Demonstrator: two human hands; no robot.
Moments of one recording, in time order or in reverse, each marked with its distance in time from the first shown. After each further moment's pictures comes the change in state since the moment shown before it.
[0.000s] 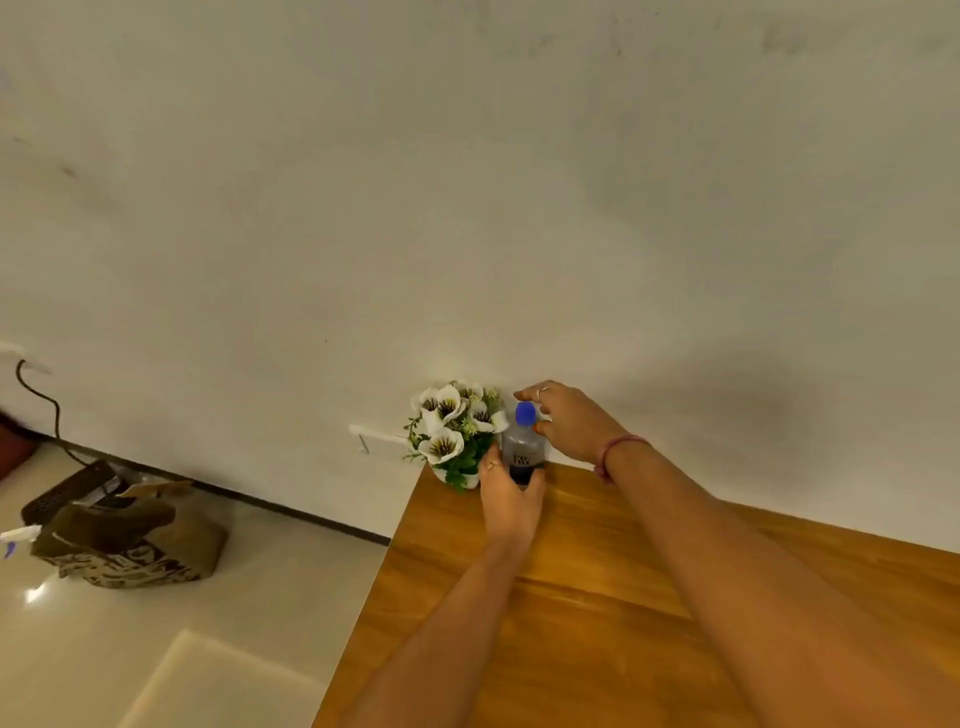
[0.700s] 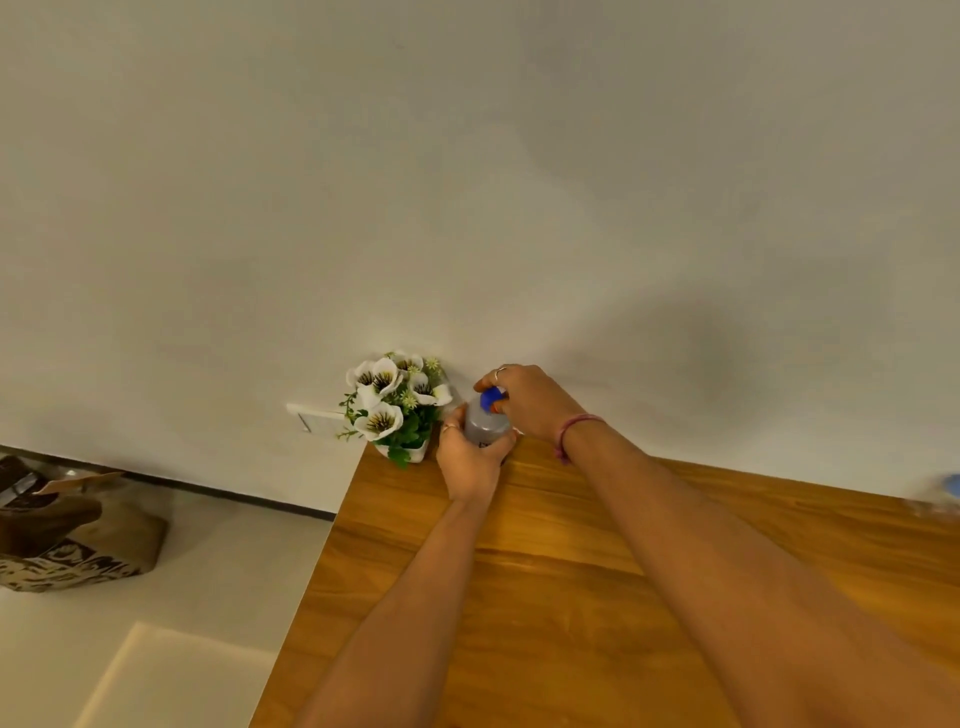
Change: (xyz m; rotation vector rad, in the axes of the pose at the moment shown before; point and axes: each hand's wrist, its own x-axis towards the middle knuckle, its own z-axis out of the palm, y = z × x) left_hand 0.005 0.008 0.025 -0.145 0.033 -0.049; right_hand -0.016 0.014 -0.001 -0.013 -0.007 0.082
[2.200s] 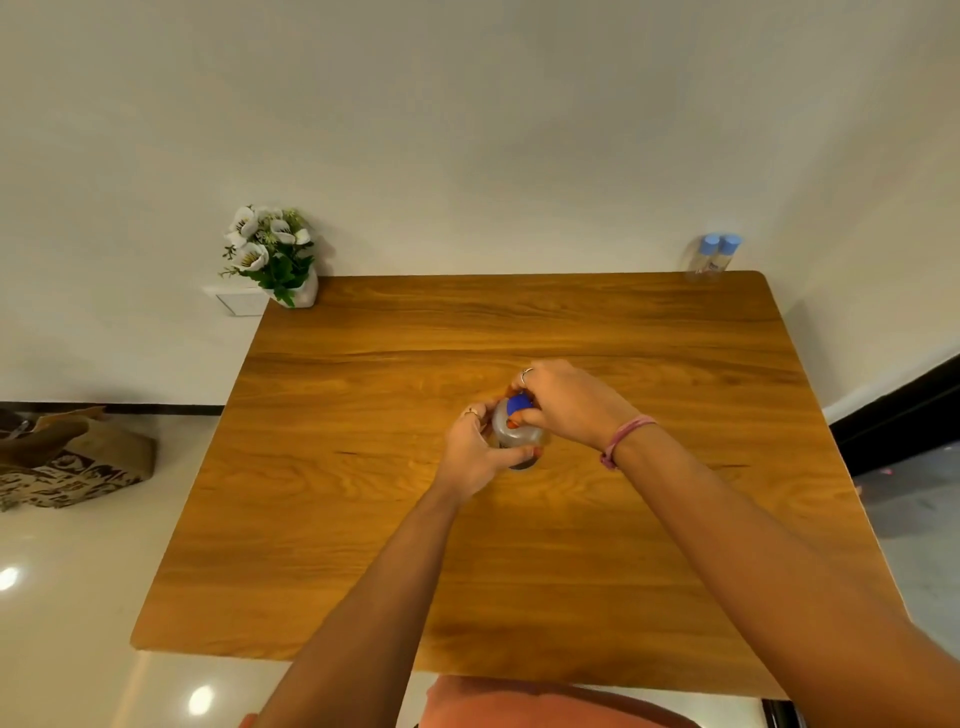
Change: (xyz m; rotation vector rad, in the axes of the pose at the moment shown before) left_hand -0.333 -0.063 0.037 0.235 -0.572 0.111; right_hand -0.382 0.091 -0.003 -0.194 -0.067 0.034
